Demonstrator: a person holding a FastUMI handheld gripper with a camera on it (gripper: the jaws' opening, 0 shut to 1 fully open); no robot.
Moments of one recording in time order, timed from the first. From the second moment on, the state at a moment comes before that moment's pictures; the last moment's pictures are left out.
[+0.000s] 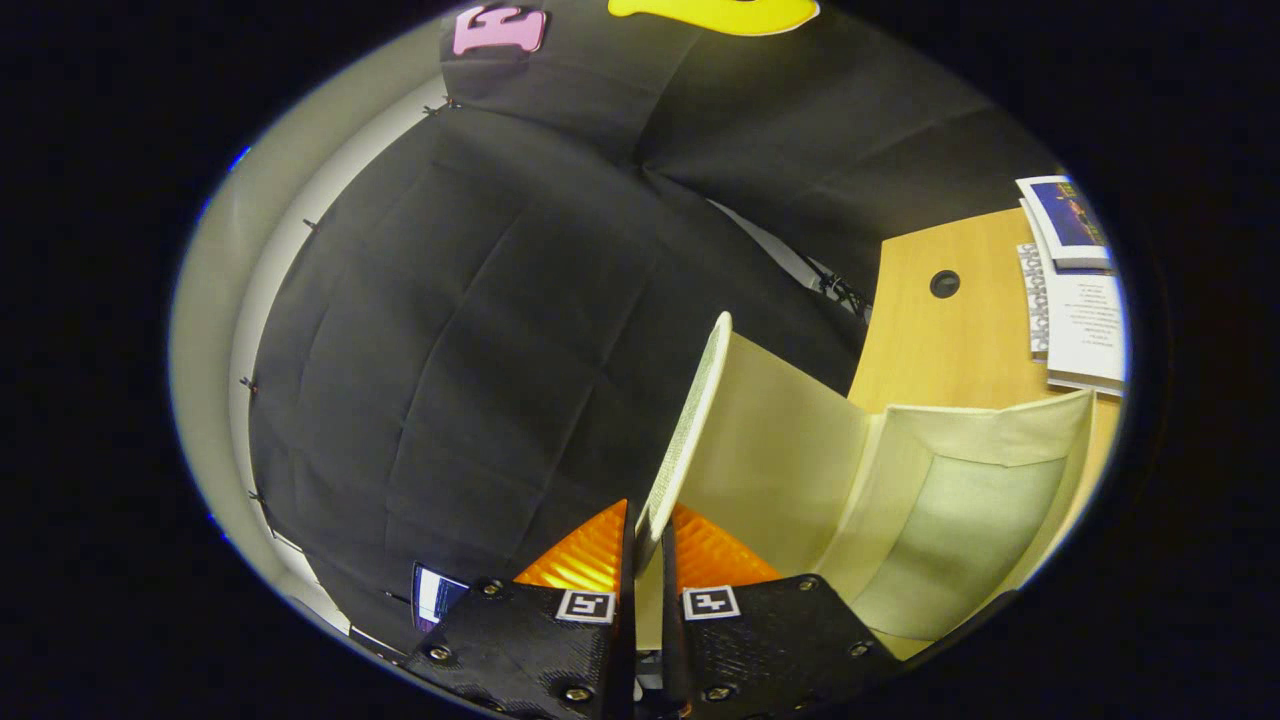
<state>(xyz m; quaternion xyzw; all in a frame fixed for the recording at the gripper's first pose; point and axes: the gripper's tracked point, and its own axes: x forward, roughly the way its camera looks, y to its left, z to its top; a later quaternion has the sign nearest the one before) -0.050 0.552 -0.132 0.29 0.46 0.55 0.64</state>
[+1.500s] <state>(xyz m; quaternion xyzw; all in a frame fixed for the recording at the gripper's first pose) -0.003 0.392 -0.131 0.24 0.42 0.44 0.75</state>
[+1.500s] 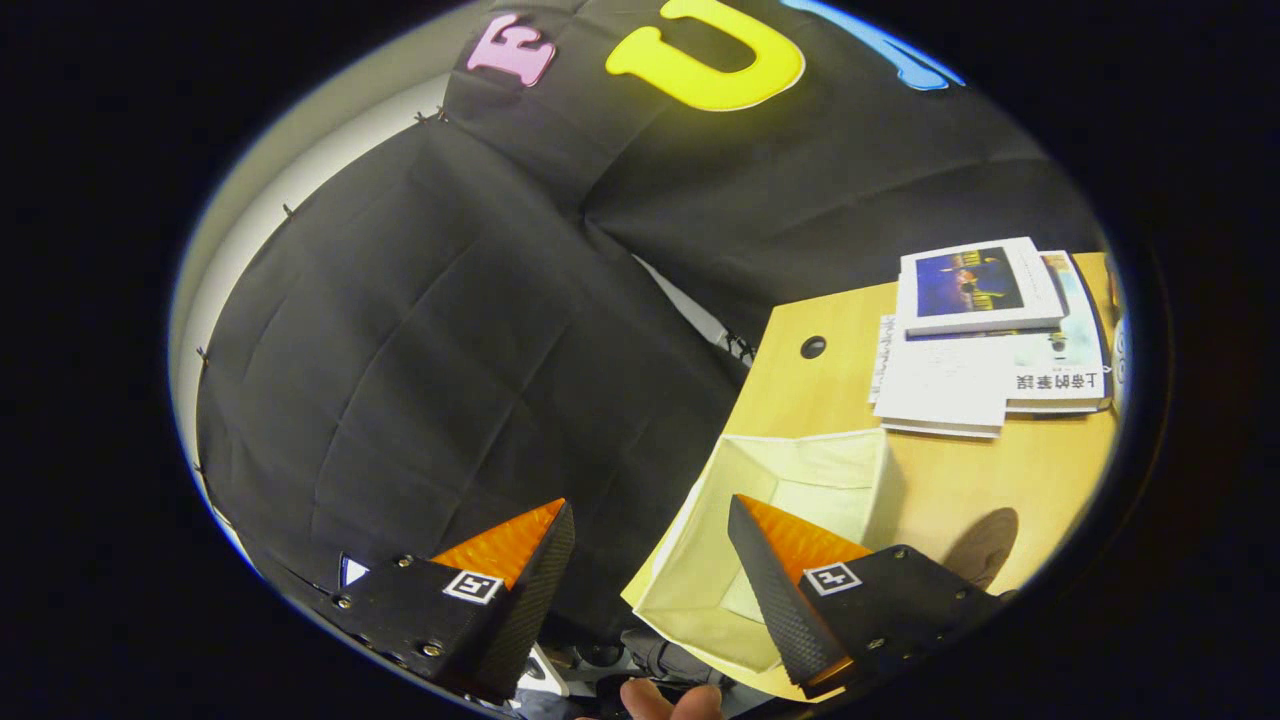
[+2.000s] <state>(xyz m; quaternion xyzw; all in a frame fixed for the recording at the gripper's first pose) 0.012 0.294 -0.173 0.25 0.42 0.37 0.79</state>
